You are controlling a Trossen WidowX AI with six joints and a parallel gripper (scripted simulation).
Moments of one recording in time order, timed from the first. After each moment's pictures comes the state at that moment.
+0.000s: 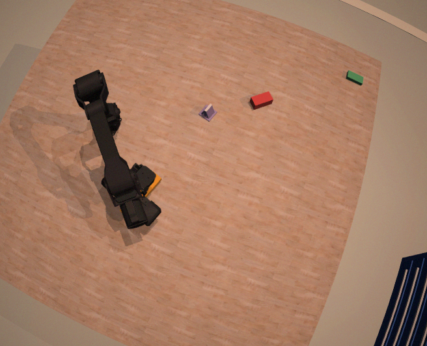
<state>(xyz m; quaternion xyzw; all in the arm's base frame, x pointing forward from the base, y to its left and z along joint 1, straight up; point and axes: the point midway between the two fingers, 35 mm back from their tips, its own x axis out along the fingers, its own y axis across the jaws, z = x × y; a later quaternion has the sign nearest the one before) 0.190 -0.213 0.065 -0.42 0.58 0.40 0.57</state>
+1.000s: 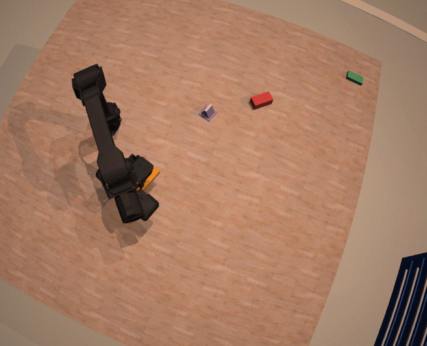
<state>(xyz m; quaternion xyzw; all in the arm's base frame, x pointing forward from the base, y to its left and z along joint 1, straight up) 0.189 -0.210 0.138 -0.42 0.58 0.40 0.58</state>
